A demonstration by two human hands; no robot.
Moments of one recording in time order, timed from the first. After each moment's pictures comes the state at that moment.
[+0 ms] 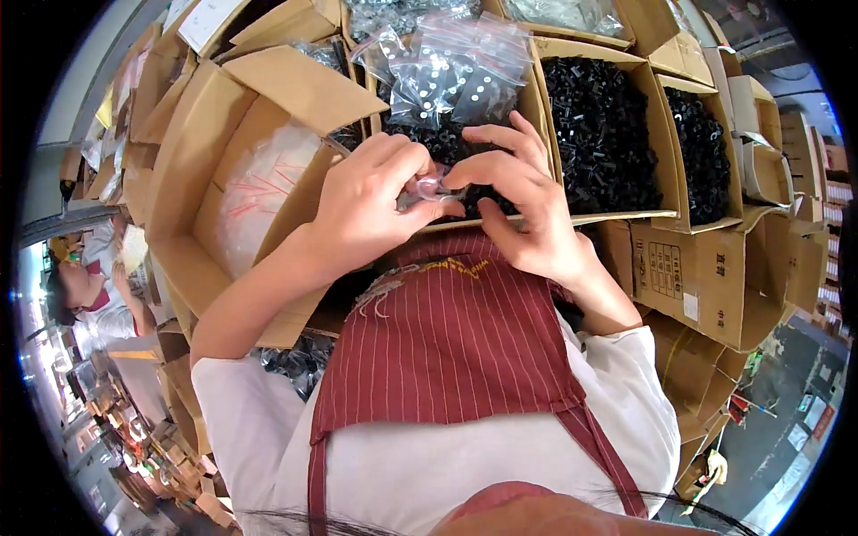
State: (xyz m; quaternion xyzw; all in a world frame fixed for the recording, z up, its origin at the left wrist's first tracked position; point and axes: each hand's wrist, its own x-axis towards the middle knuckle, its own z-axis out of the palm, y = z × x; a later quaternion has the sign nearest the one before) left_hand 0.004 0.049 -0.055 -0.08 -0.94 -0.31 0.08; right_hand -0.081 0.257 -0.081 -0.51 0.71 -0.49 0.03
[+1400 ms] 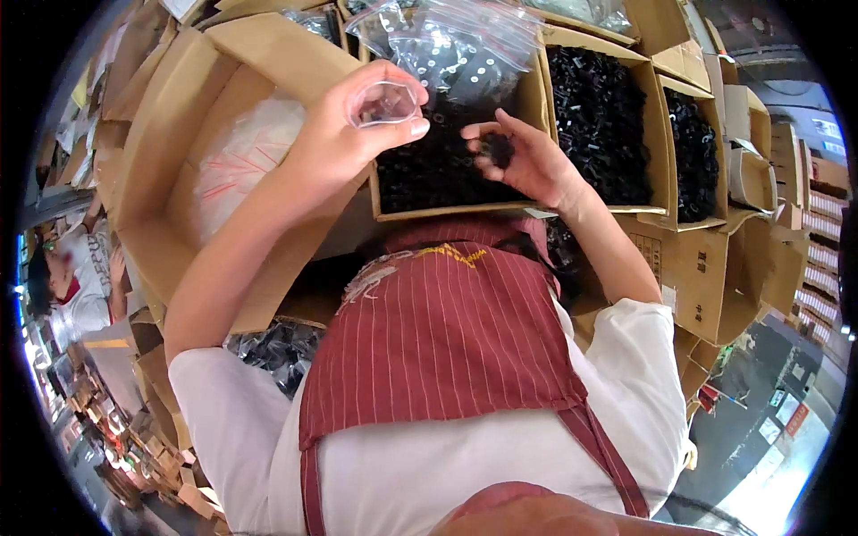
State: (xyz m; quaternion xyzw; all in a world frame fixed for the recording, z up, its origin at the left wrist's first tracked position) left_hand -0.023 0.012 -0.068 0.04 -0.74 -0.67 -0.03; right_hand -0.142 0.261 -0.163 -0.02 0.43 -0.67 0.60
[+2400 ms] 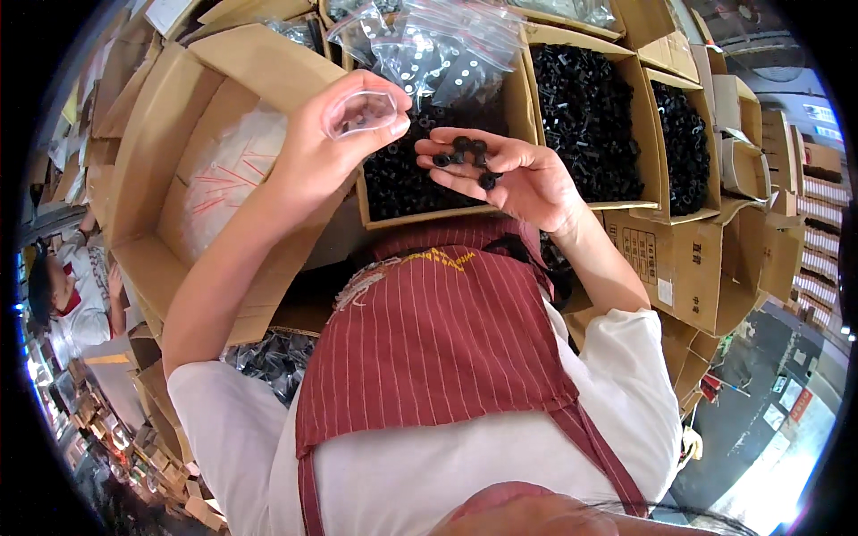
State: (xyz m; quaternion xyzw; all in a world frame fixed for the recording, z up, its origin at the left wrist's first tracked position) left_hand -0.023 0.012 -0.074 0.04 -0.73 -0.68 -0.01; right_hand -0.114 0.254 -0.114 -0.01 0.23 -0.76 0.60
